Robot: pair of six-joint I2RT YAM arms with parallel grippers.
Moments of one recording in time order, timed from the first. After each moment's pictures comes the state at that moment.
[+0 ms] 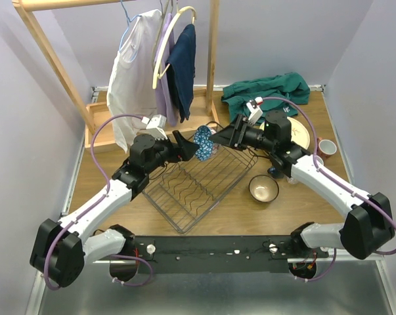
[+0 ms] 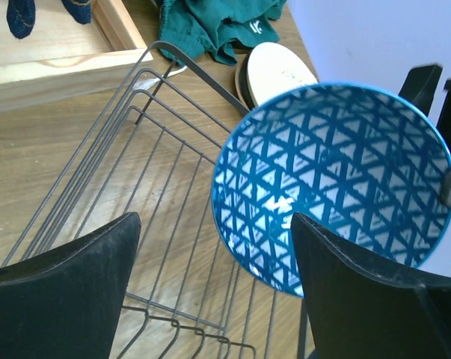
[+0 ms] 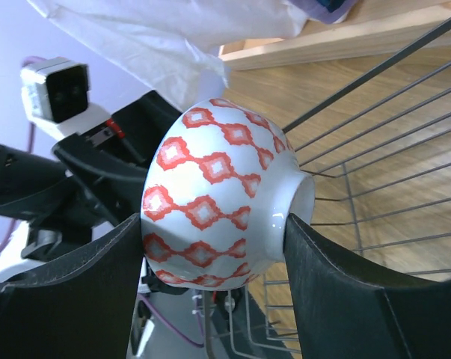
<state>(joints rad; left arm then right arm) -0.51 1.07 0.66 0.19 0.17 -0.65 0.51 1.30 0.95 0.11 -0.52 0.87</state>
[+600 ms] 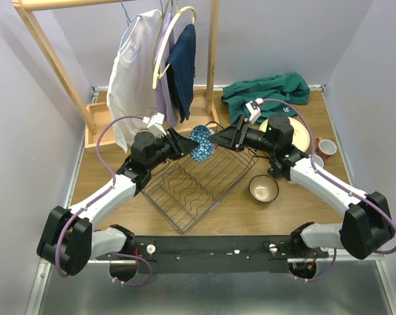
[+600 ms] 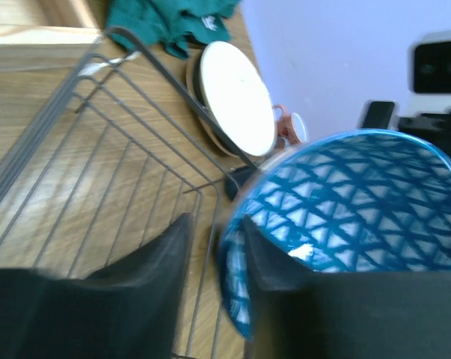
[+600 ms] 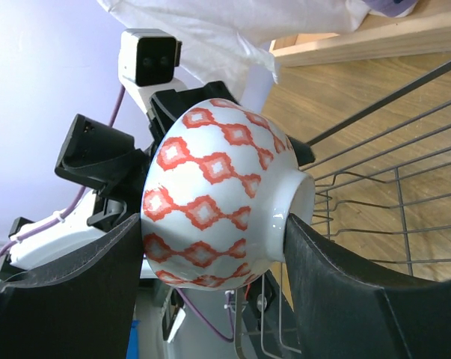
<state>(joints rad) -0.46 1.18 0.64 0.36 0.30 -0.88 0.50 1.30 0.88 0.32 -0.63 1.00</state>
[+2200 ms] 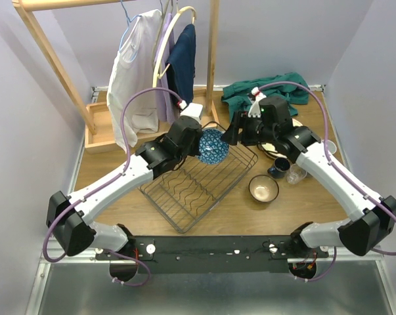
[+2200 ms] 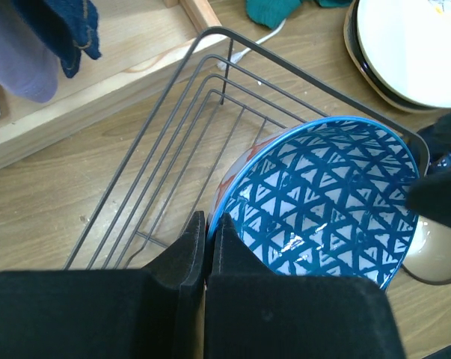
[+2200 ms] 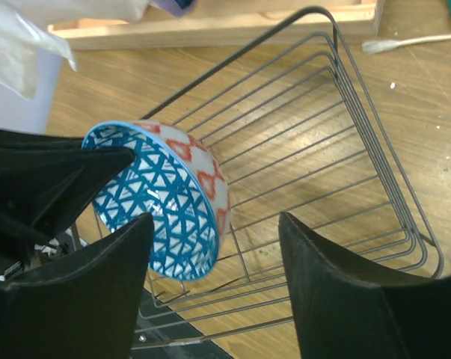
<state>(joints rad) -0.80 1.33 1.20 -0.43 -0.33 -0.39 0.55 1.32 1.30 -0.54 -0.19 0.47</state>
